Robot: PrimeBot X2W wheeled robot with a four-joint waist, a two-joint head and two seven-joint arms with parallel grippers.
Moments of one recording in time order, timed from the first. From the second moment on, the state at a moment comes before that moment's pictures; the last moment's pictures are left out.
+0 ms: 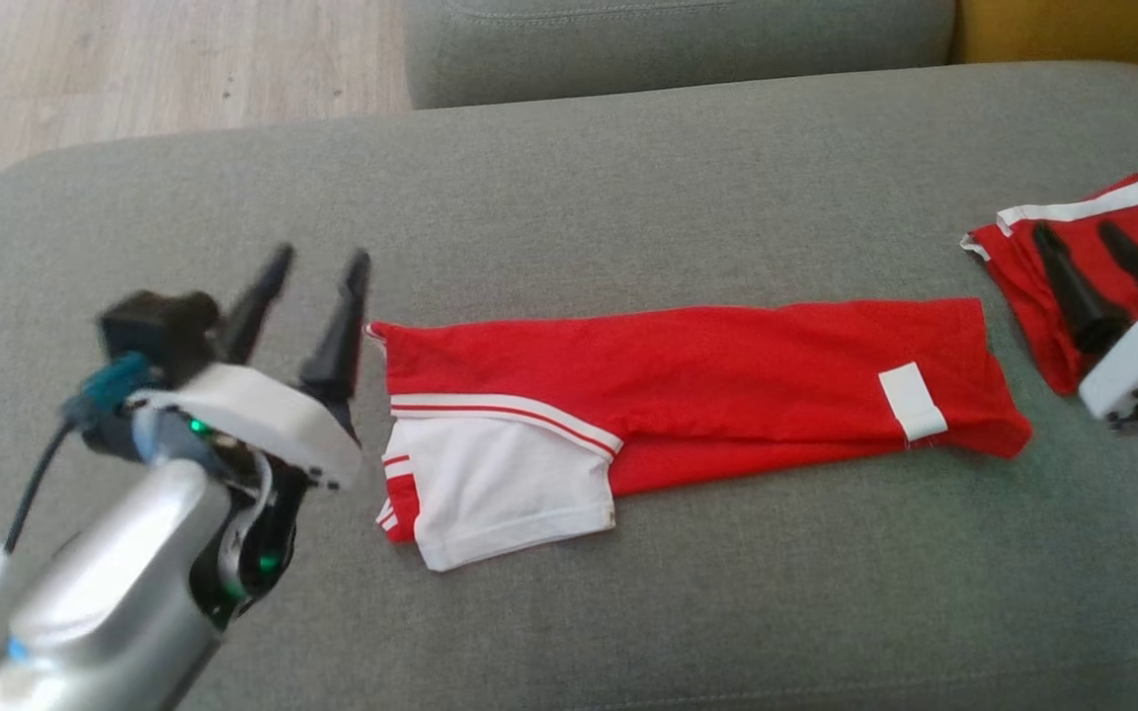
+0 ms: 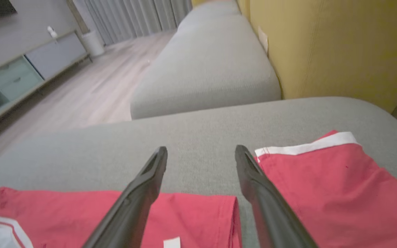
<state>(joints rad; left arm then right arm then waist) -0.50 0.51 -0.81 0.16 -0.89 0.27 -0.25 -0.47 -0.57 0.37 0.48 0.84 0.13 0.14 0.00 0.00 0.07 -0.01</state>
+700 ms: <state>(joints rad) -0.06 0.10 -0.24 0.09 -0.38 -0.01 -0.25 -0.28 -0.21 0.06 0.50 0.49 0.13 -0.14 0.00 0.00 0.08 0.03</state>
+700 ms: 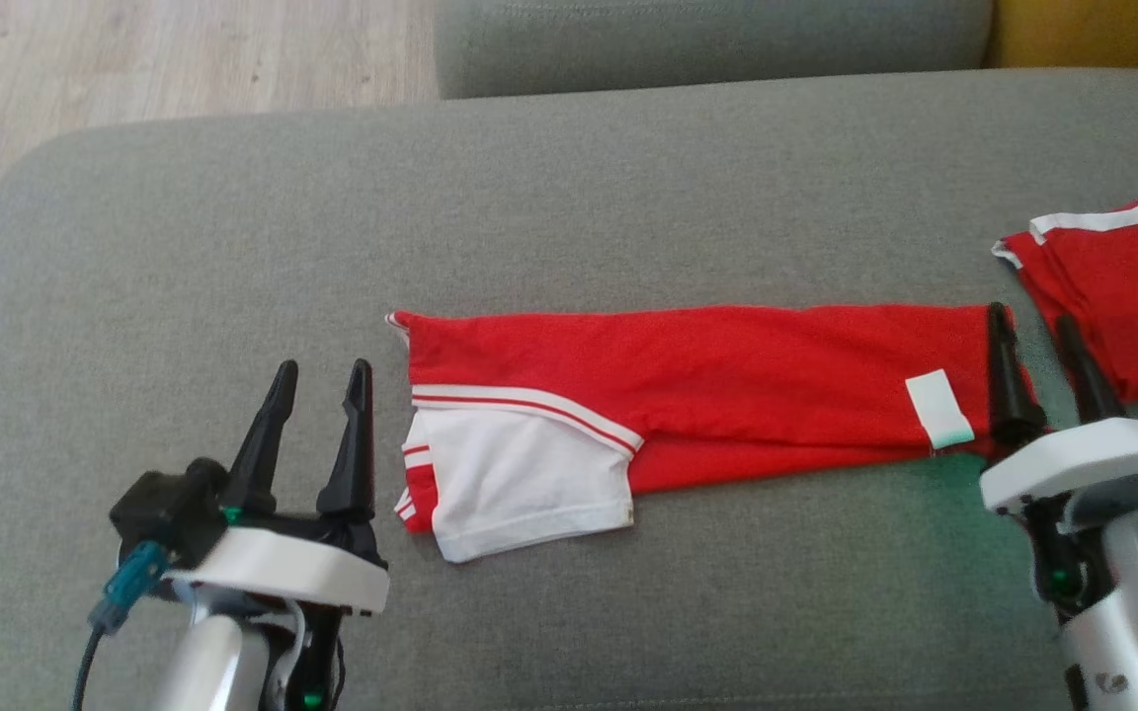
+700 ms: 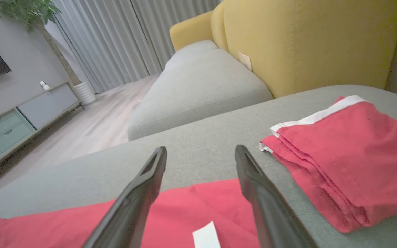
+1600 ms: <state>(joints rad) -0.13 0.05 -0.21 0.18 -0.32 -0.11 -0.25 -0.45 -0.08 -0.40 0.87 0.03 0.13 -0.04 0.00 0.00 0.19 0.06</state>
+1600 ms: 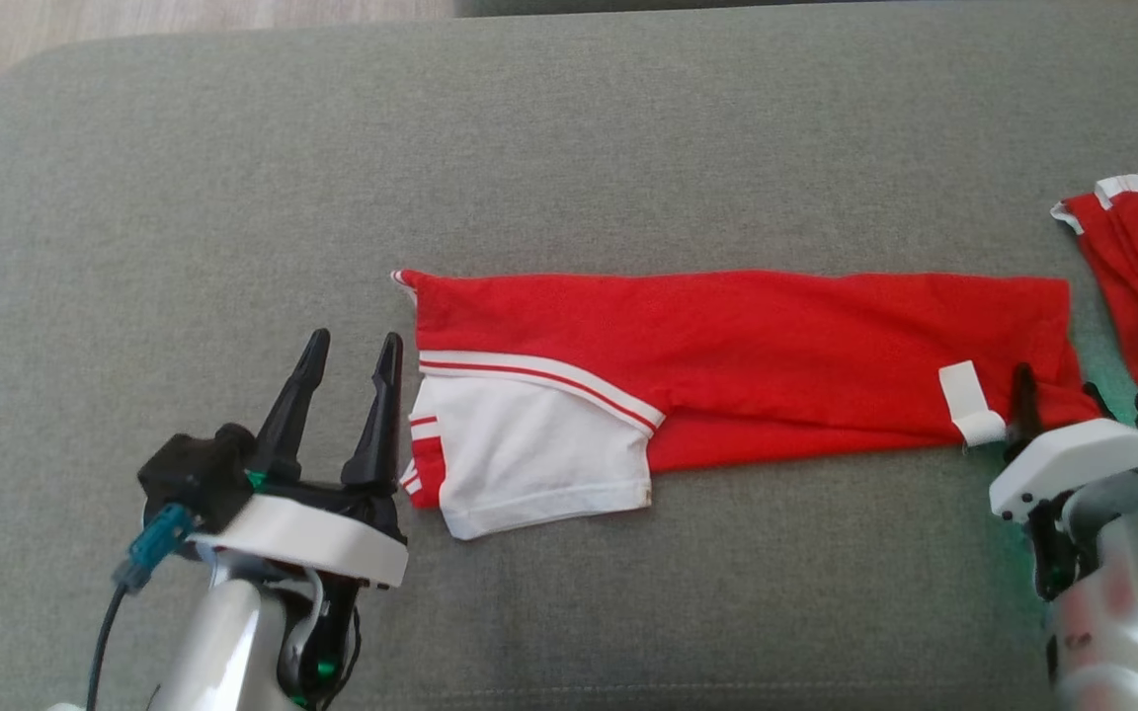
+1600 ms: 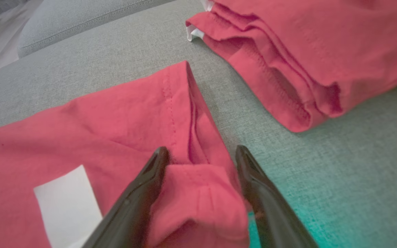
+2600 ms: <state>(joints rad) -0.13 0.05 -0.21 0.19 -0.34 -0.11 -0.25 -0.48 -0.07 -0.55 0.84 -0.03 0.13 -0.07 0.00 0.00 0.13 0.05</state>
